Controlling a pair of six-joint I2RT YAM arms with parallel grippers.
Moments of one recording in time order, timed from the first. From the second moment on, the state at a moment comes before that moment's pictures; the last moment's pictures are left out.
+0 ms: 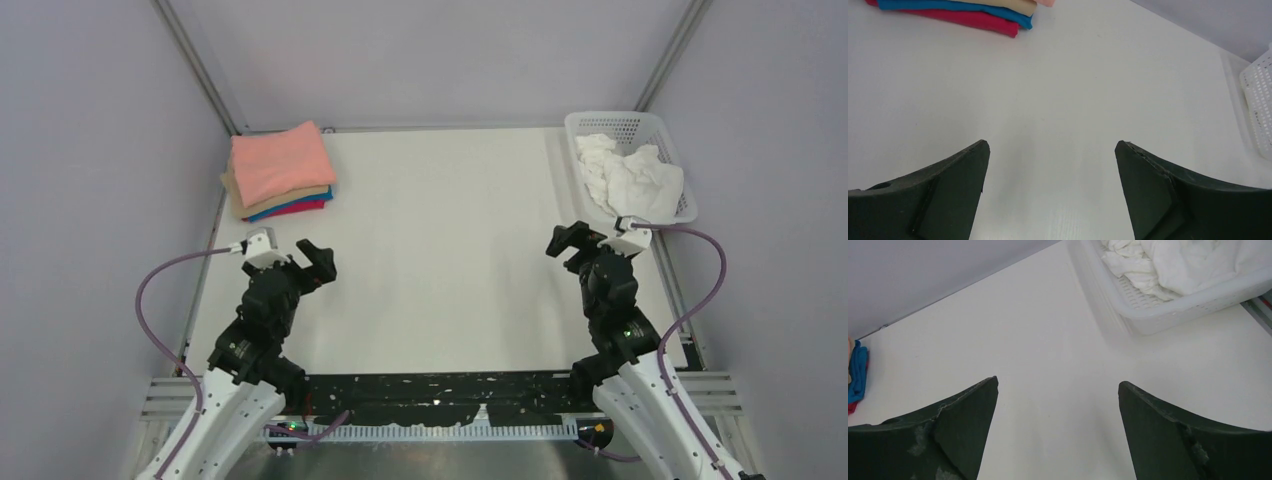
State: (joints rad) left arm -0.44 0.40 0.49 -0.37 -0.43 -0.55; right arm 0.30 0.48 0.44 -0.13 0.44 0.45
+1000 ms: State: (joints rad) left arm -0.44 0.56 0.52 -0.30 -0.41 -0.55; right arm -0.24 2.05 1.65 -0.63 0.31 0.51
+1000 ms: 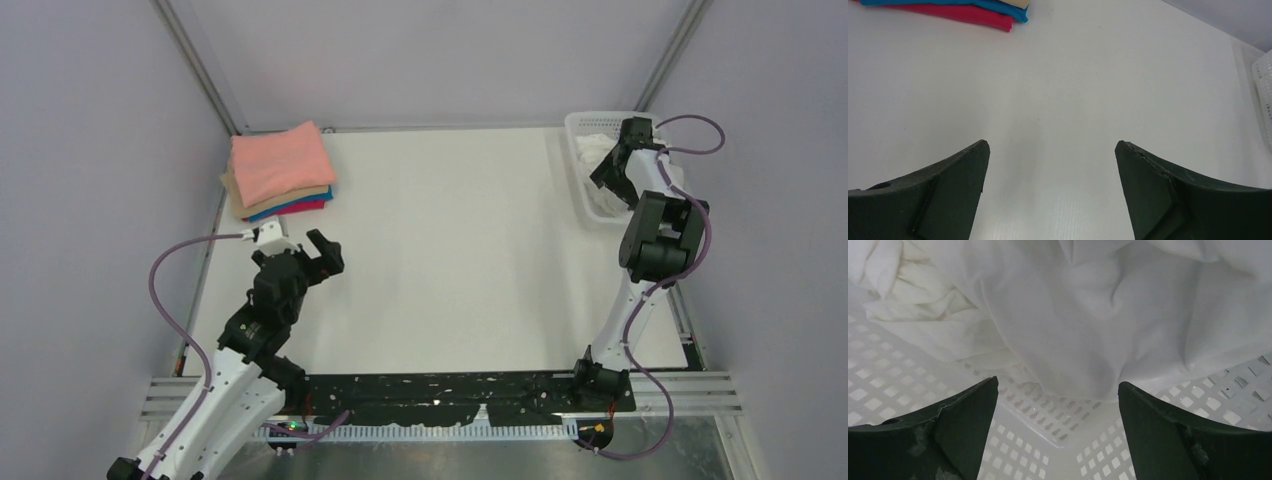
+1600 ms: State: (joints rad) left arm -0.44 0.61 0.52 -0.26 -0.41 -0.53; right arm -0.22 2.10 1.64 -0.58 0.27 0.77
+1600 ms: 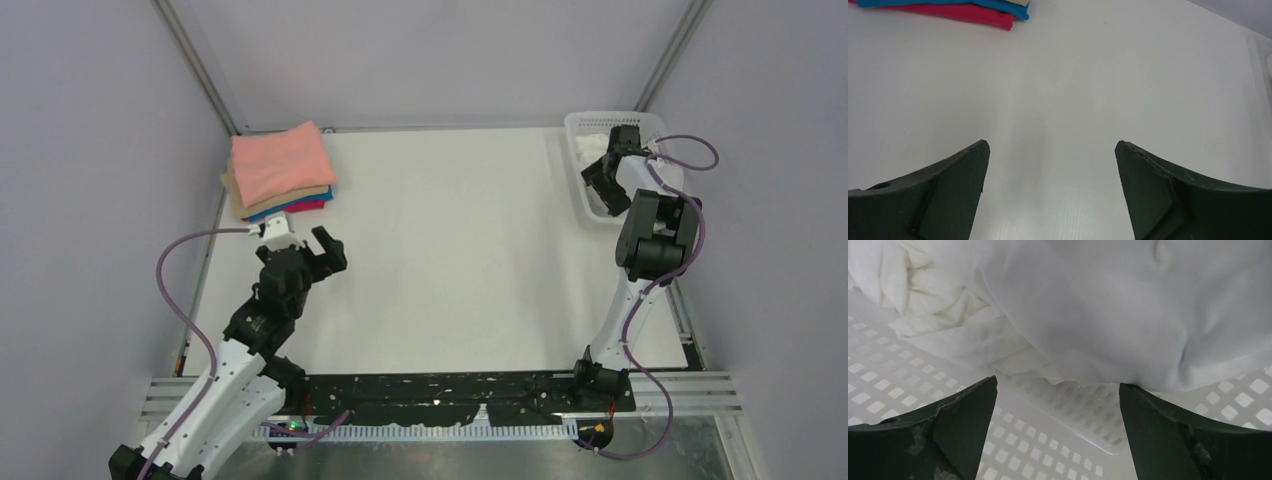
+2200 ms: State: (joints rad) left arm -0.44 0.60 0.52 -0.26 -0.45 -0.52; right arm -0.21 2.09 1.53 -0.38 0.39 1.07
